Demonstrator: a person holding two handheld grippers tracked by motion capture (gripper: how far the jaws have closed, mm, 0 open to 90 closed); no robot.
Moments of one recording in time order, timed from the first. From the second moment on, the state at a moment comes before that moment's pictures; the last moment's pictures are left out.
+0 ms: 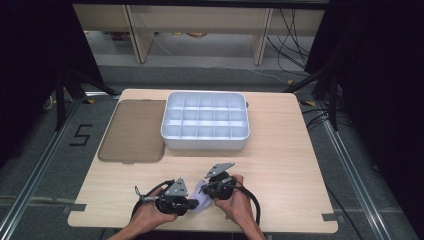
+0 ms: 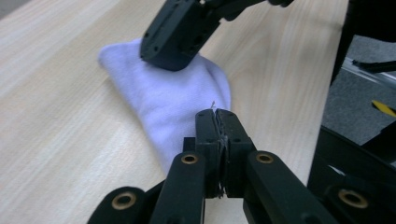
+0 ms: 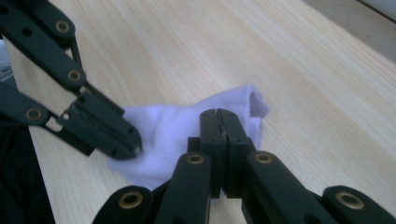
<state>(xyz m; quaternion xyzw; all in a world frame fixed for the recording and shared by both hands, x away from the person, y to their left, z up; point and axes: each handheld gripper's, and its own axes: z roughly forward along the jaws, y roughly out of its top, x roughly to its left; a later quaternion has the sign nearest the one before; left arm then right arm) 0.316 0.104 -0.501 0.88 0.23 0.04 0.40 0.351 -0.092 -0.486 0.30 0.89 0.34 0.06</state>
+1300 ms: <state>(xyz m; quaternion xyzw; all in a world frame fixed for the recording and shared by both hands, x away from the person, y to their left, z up) 0.330 0.114 -0.502 0.89 0.23 0.07 0.38 0.369 -0.113 -0.499 0.36 0.87 0.34 -0.03</state>
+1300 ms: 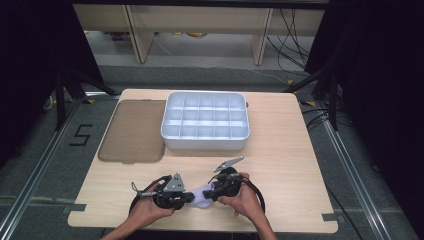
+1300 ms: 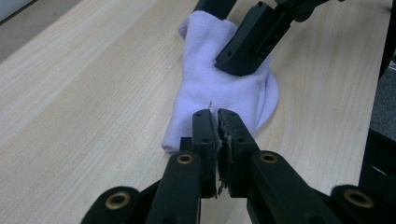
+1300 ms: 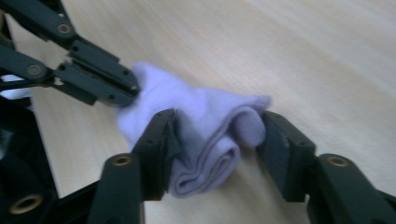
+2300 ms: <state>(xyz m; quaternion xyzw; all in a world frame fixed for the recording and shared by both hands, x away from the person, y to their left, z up) 0.317 0.162 -0.498 0.88 0.29 0.06 0.37 0.343 -0.102 -0.482 0.33 0.88 0.35 0.02</state>
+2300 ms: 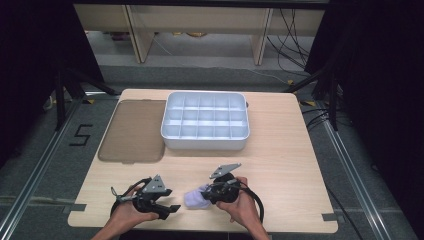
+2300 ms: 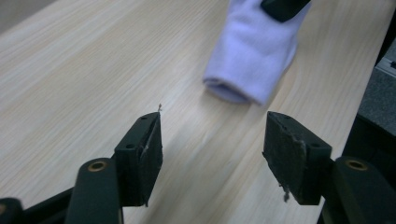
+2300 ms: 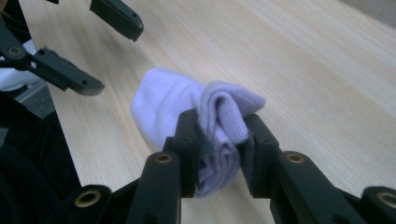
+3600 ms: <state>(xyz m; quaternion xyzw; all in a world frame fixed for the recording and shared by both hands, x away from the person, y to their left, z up) 0.316 0.186 -0.502 0.88 0.31 0.09 0.35 0.383 -0.149 -0.395 0.35 0.87 0.33 0.12</state>
